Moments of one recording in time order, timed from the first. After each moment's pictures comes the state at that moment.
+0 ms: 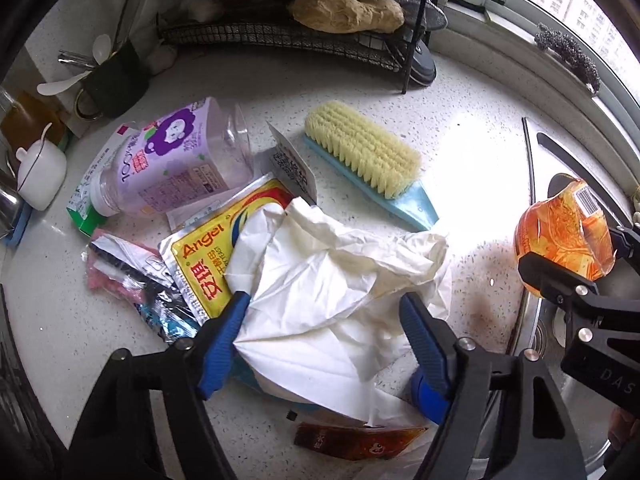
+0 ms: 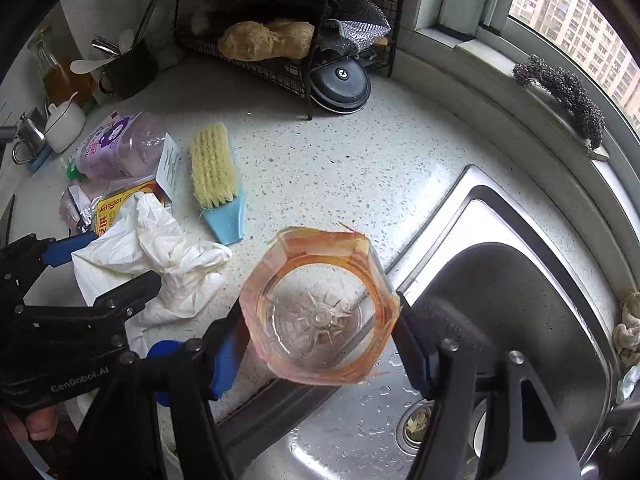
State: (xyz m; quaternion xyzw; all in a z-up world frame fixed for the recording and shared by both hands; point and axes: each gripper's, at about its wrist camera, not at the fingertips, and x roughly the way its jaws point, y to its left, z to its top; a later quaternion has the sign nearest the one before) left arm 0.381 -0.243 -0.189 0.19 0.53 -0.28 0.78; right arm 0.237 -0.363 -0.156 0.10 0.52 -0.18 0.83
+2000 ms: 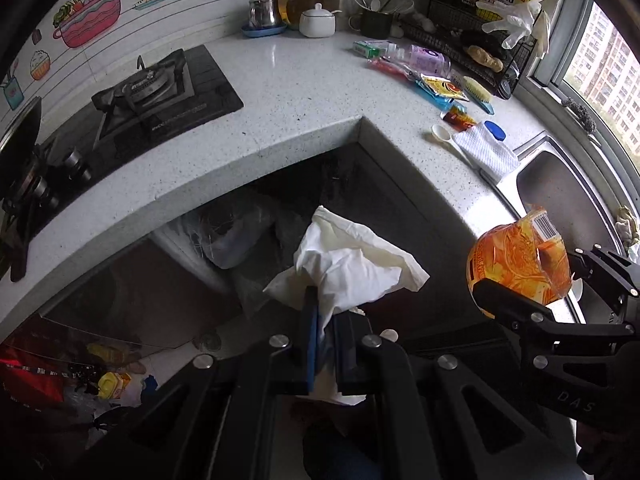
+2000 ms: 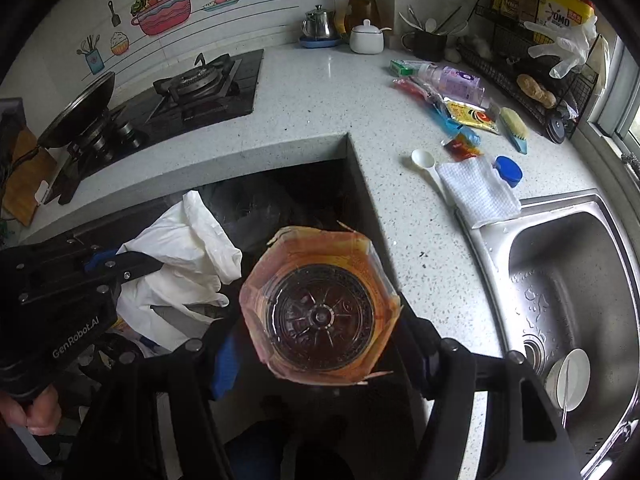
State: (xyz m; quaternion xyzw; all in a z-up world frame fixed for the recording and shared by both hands) left arm 0.040 0.063 -0.140 0.00 0.52 -0.07 0.85; right arm 0.030 -0.085 -0.146 -0.04 0.49 0.11 0.86
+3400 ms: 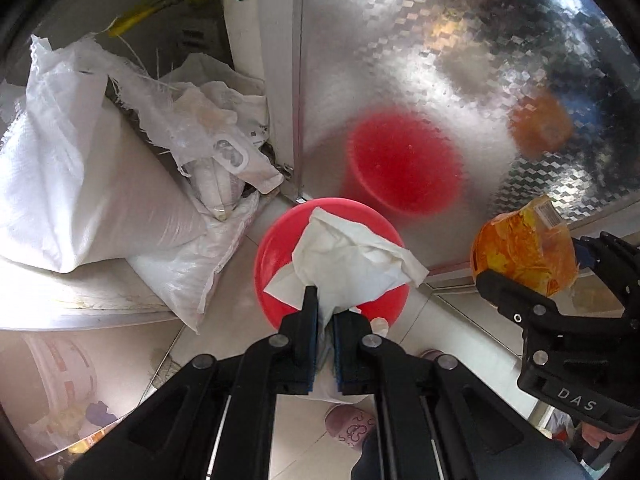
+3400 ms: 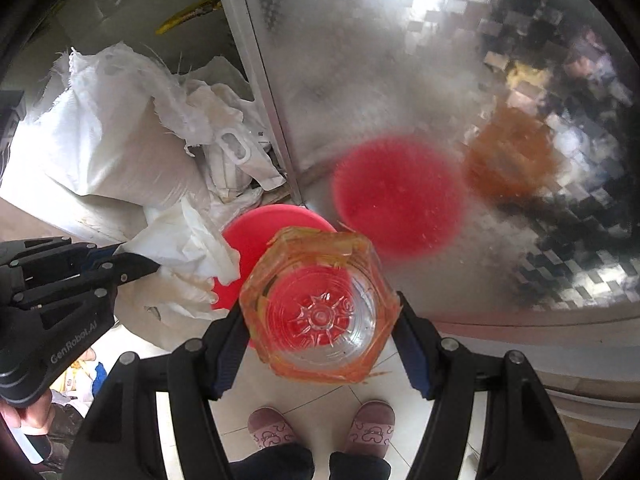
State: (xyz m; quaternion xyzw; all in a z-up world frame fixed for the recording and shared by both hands) left arm 0.151 0.041 -0.545 0.12 0.60 -0.23 0.76; right arm 0.102 -0.104 -0.509 0.06 0.58 -0.06 0.81
